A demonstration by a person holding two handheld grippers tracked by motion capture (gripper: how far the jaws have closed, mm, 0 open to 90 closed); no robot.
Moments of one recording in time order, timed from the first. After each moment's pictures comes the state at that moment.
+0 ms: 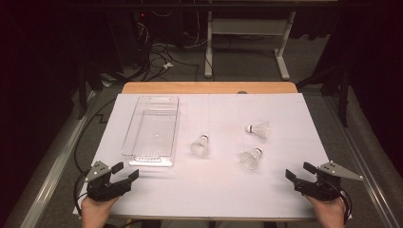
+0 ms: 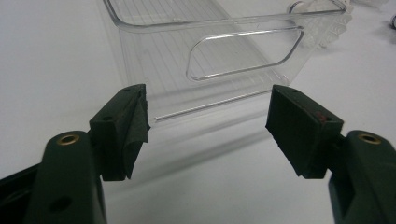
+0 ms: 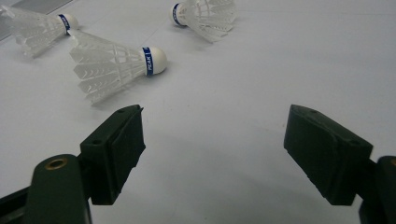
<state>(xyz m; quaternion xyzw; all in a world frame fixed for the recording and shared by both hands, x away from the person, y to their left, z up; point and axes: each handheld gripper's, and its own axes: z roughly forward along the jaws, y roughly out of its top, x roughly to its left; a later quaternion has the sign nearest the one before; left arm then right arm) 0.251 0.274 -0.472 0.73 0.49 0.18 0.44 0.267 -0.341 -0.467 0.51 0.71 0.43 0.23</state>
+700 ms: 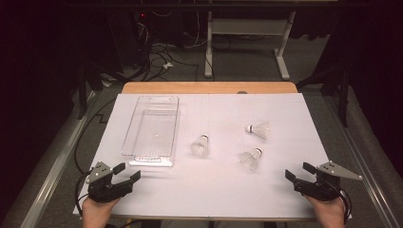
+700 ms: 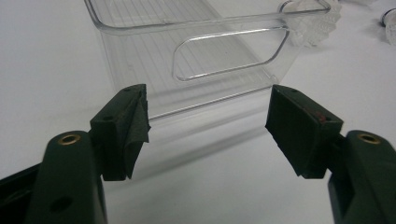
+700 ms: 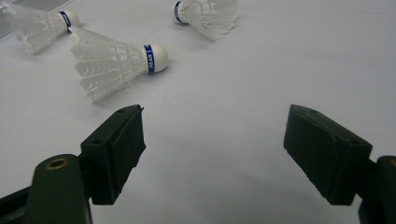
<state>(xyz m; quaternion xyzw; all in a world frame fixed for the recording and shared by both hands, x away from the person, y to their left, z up) 0.246 0.269 -0.469 0.73 0.49 0.18 0.45 0.267 -0.340 -0.468 0.50 0.71 0.43 0.23</state>
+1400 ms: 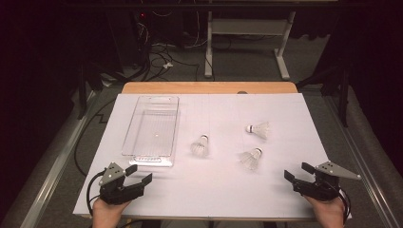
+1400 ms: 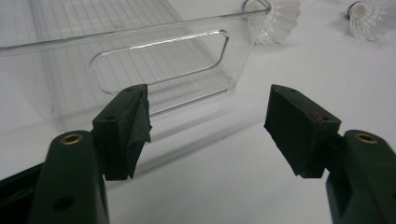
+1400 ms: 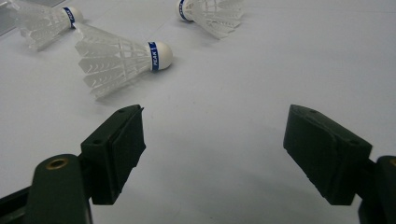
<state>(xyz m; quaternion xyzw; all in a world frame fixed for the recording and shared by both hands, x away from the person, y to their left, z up) 0.245 0.235 -0.464 0.75 0.46 0.16 0.45 0.268 -0.339 -0.468 0.50 0.72 0.43 0.23</state>
